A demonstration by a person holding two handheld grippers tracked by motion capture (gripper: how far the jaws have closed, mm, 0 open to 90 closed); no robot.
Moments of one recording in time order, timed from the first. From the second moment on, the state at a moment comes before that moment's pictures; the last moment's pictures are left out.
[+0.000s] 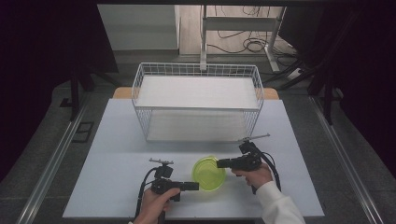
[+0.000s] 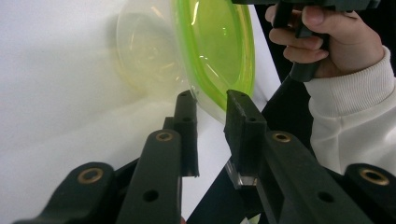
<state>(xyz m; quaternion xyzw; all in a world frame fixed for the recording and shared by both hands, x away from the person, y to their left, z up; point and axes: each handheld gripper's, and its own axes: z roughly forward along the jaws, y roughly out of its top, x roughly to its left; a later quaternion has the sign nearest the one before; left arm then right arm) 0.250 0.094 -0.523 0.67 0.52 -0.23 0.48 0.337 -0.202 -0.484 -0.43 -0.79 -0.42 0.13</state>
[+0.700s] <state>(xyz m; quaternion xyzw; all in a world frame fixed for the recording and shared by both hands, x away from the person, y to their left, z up) 0.253 0.109 -0.509 0.66 0.50 -0.23 0.51 0.327 -0.206 -0.473 -0.40 -0.79 -0.45 0.13</state>
